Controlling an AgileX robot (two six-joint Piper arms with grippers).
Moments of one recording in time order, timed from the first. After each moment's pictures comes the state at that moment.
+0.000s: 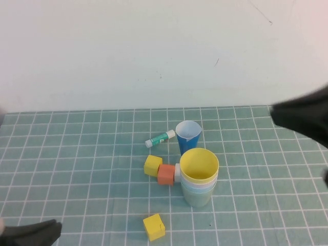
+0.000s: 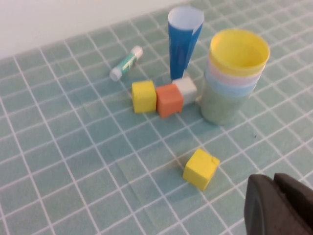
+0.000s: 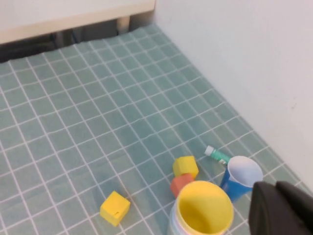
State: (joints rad) right arm 0.50 1.03 -1.02 0.54 0.67 -0.84; left arm -0.65 0.48 -0.43 0.00 0.52 -0.14
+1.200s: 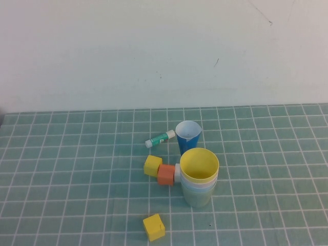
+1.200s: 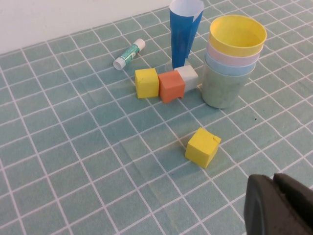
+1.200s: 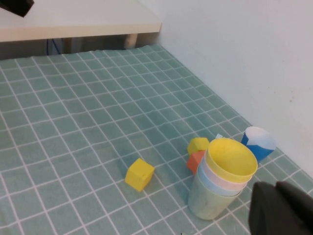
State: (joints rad) right arm 0.50 0.34 -0.45 0.60 0.62 -0.90; left arm -0.65 0.21 -0.34 0.01 0.66 -0.14
